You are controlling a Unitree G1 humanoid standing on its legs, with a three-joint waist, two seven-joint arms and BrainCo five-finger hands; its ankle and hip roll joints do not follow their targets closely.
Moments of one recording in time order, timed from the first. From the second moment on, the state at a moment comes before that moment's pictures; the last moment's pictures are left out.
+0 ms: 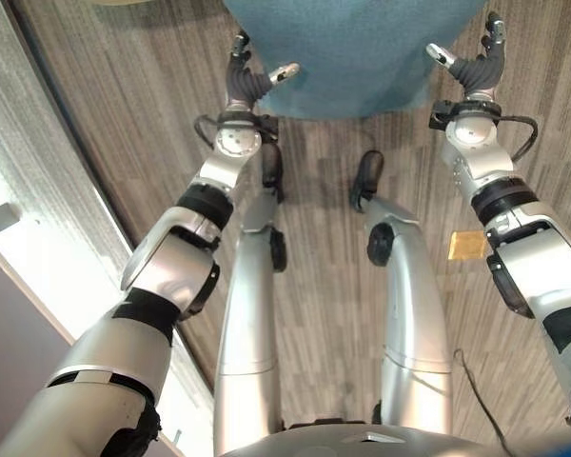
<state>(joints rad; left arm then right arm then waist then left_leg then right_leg) -1.21 0.36 -0.52 0.96 -0.57 -0.21 0.41 -1.24 -0.45 0.45 1.04 0.47 -0.23 -0.55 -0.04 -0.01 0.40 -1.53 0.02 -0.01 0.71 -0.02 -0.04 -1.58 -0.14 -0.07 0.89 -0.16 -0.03</state>
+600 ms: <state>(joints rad) -1.27 0.35 -0.55 0.94 -0.58 -0.20 0.46 -1.30 -0.44 0.50 1.02 0.49 -0.21 -0.56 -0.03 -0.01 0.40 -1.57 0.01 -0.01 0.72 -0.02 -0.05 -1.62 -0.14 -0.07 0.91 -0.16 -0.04</state>
